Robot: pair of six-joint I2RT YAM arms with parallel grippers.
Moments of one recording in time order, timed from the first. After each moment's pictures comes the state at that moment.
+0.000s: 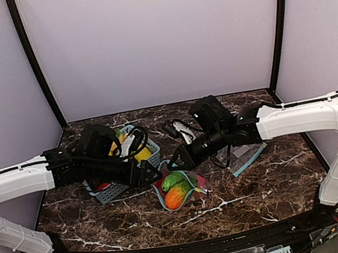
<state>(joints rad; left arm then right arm) -0.89 1.28 0.93 -0.40 0.27 -0.53 0.98 1.64 1.20 -0.24 -0.43 0.44</state>
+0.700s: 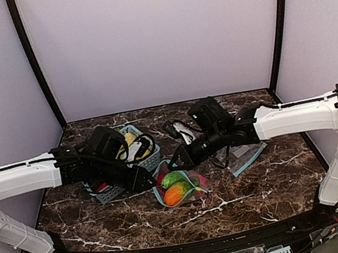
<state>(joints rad) -0.91 1.34 0.97 -0.50 0.23 -0.43 0.97 1.66 1.21 -0.24 -0.42 0.46</state>
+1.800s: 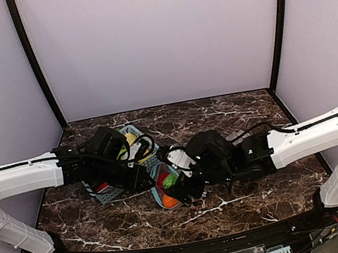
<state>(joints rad) -0.90 1.36 0.97 -0.50 0.26 -0.51 1.27 1.54 1.07 -0.19 0.21 0.07</state>
